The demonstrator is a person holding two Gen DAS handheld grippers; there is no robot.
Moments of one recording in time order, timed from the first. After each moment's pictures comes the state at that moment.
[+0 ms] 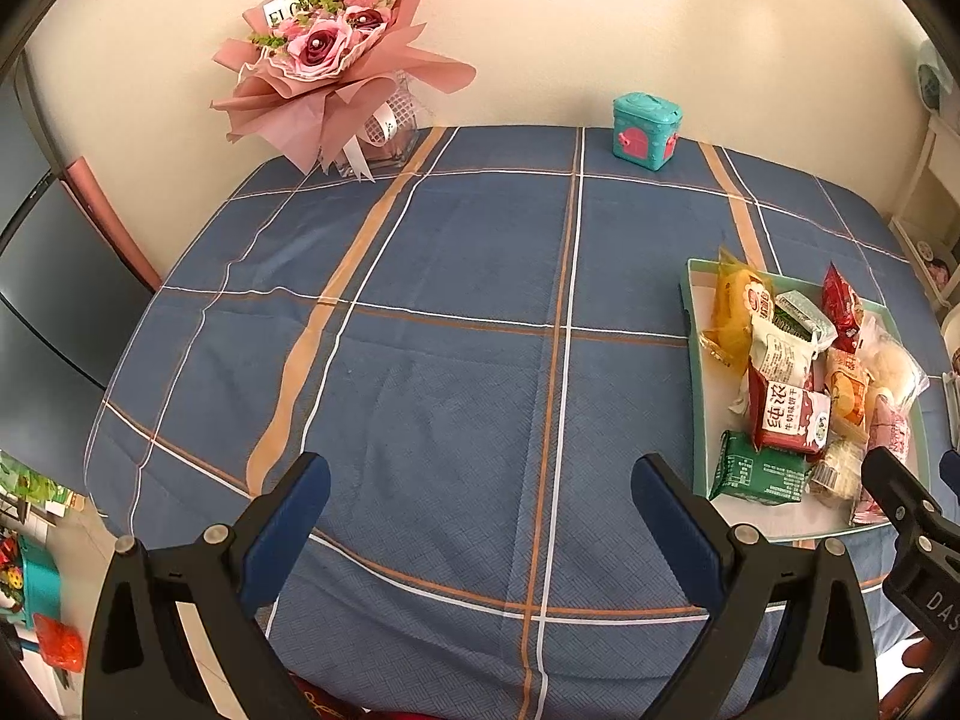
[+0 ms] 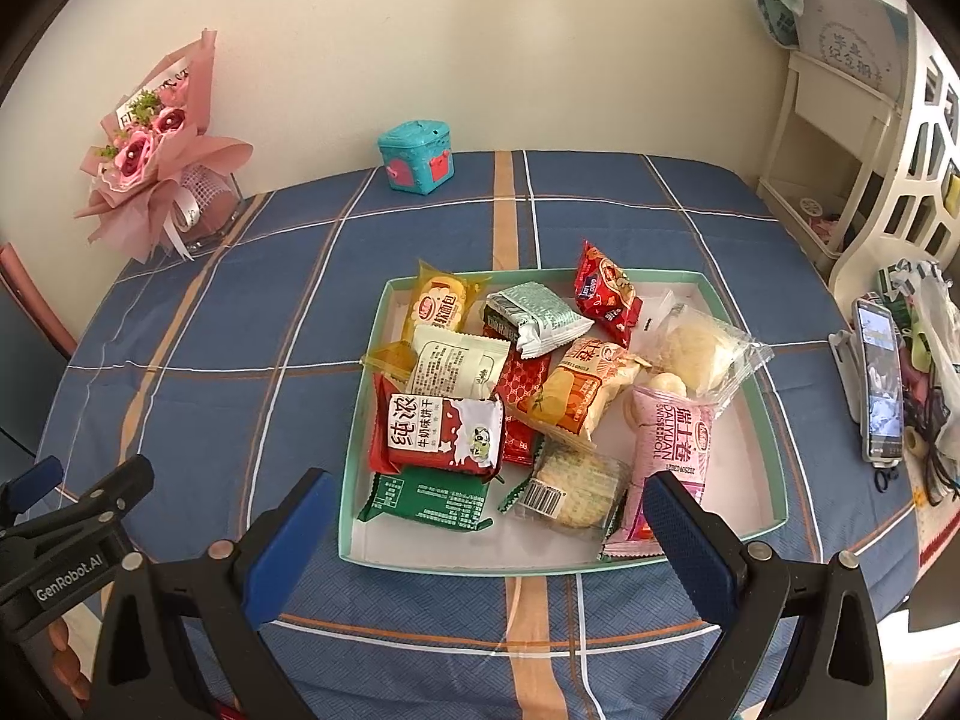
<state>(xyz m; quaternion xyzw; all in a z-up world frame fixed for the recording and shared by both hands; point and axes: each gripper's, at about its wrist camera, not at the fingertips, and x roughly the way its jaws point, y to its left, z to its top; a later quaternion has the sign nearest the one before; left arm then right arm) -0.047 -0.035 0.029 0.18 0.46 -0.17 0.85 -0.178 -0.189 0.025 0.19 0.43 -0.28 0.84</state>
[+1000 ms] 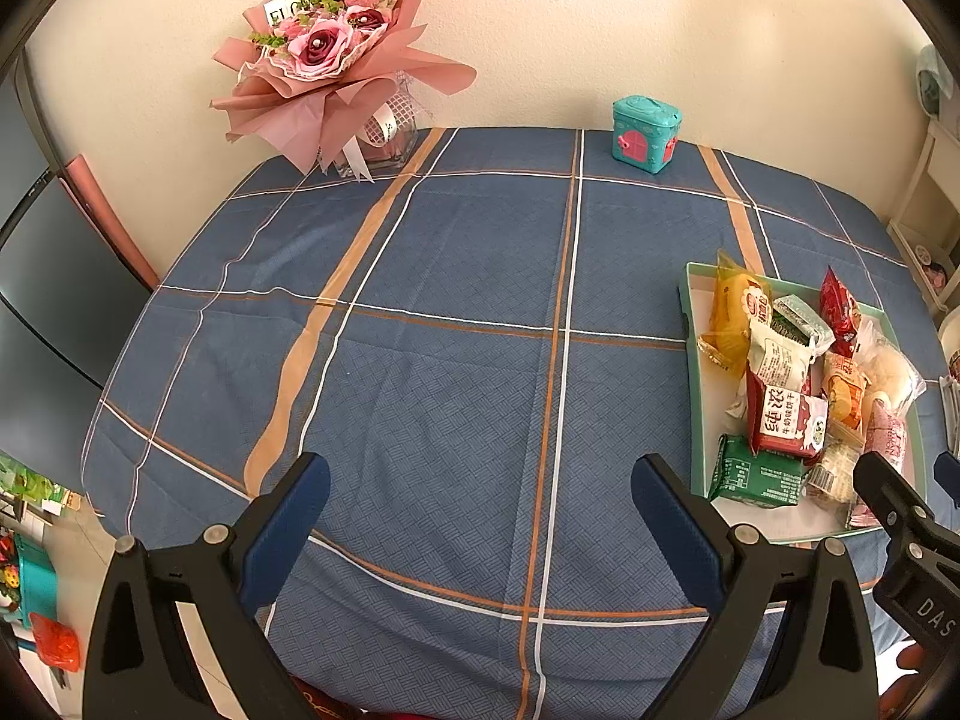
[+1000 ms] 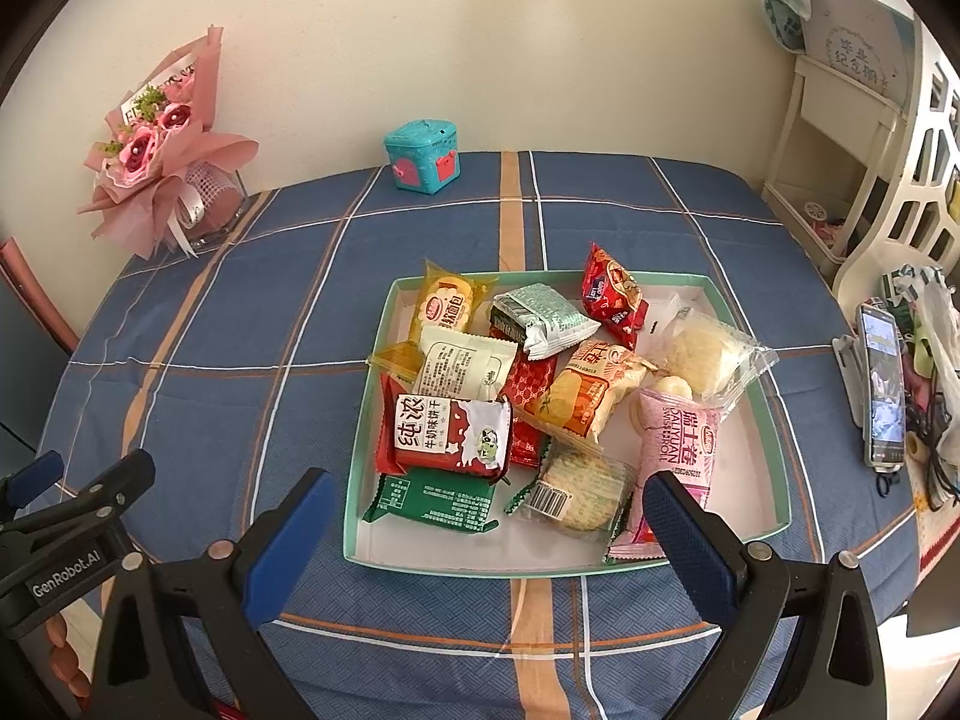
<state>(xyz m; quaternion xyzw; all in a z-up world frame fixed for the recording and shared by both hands) -0.046 -0.034 0.030 0.18 0.46 -0.17 0.85 -0.176 -0.188 0.025 0.19 0.43 -0.27 0.84</state>
